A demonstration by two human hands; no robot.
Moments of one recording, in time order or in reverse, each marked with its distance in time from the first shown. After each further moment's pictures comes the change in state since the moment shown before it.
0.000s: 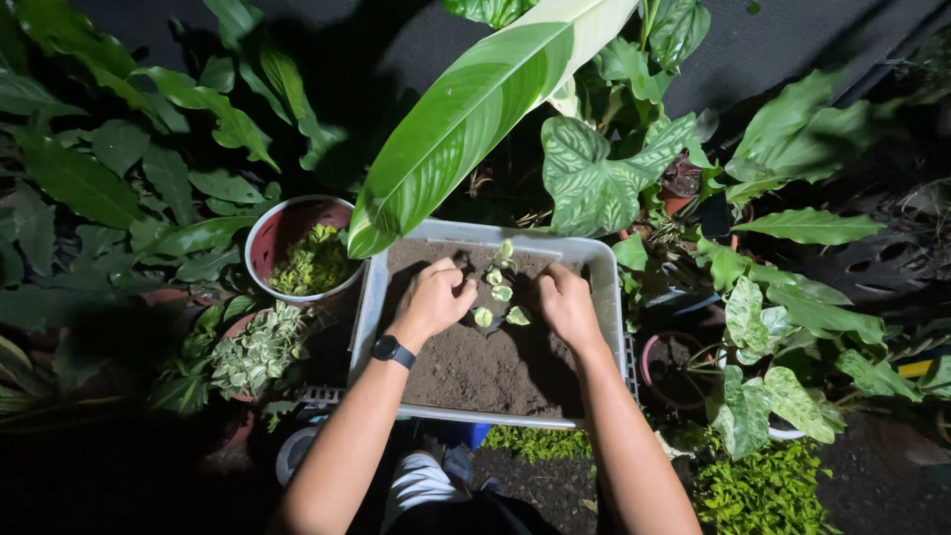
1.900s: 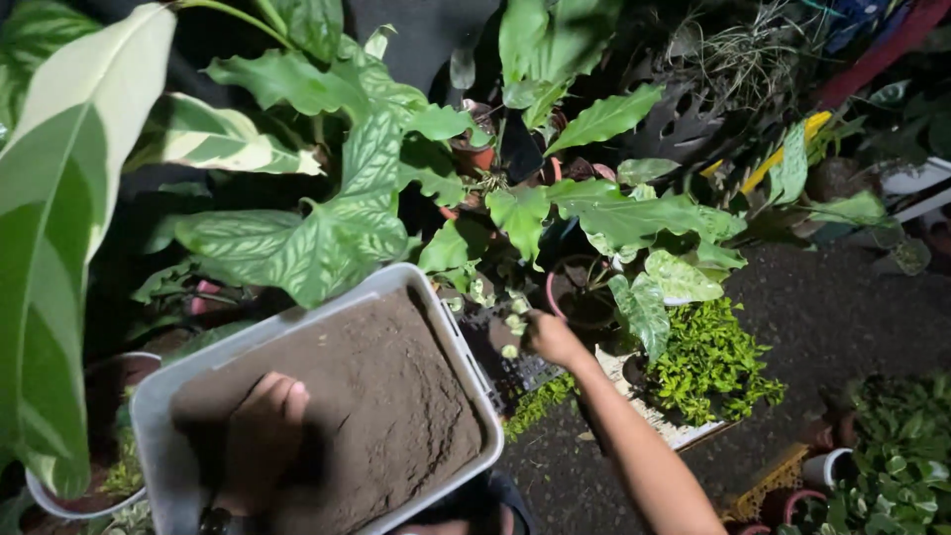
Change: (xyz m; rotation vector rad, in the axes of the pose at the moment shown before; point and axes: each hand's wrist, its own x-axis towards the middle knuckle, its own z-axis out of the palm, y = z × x) left_hand 0.022 -0.023 0.035 0.080 -0.097 0.705; right_hand -0.088 0.314 -0.067 -0.129 -0.096 0.400
